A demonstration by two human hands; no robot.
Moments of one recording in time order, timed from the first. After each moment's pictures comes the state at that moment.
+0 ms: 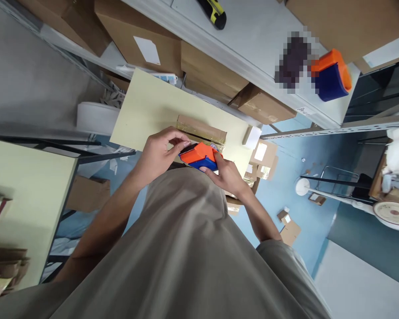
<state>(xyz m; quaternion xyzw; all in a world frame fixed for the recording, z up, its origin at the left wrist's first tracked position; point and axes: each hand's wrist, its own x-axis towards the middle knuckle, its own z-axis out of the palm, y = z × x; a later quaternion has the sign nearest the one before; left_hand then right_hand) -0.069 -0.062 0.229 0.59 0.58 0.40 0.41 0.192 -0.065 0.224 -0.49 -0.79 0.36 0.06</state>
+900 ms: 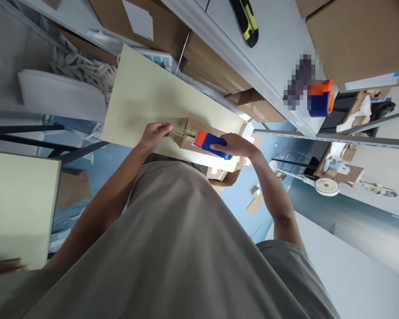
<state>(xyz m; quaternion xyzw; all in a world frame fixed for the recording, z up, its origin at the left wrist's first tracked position) -0.157 0.002 0.029 0.25 0.59 0.42 0.64 0.119 0.089 0.258 -0.51 -0.67 0.44 -0.29</state>
